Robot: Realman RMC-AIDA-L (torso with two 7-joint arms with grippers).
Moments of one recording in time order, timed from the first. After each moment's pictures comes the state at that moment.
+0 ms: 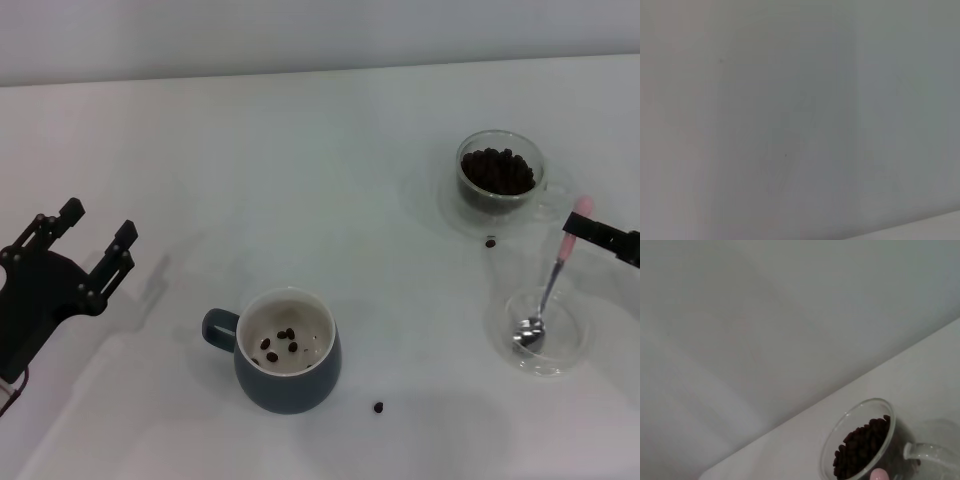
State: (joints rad) left arm -0.34 -2.08 -0.77 -0.07 -0.41 -1.38 2.83; right arm 0.25 1.92 -0.48 -0.23 1.39 1.44 -1.55
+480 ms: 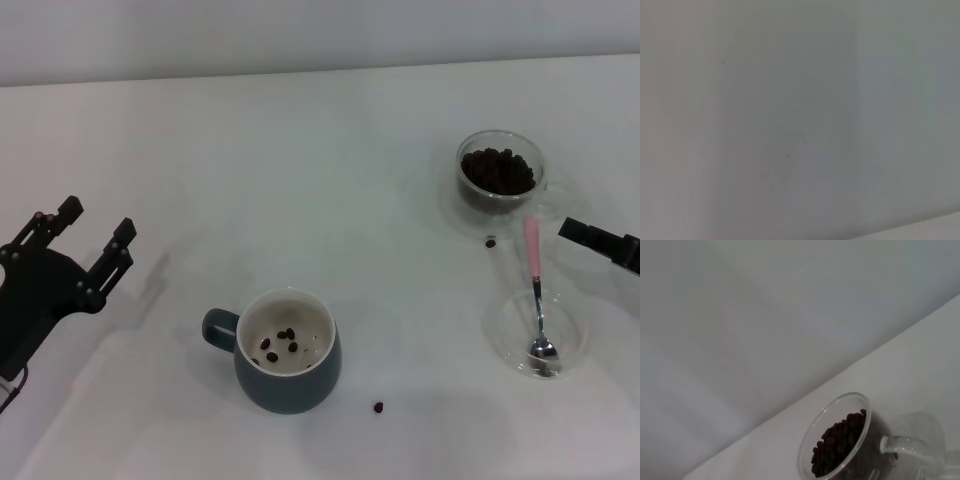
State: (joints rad) left arm -0.35 -2.08 -0.77 -0.07 -0.42 -1.38 2.83; right arm 0.26 1.93 -0.49 -0.23 1.39 1.38 -1.54
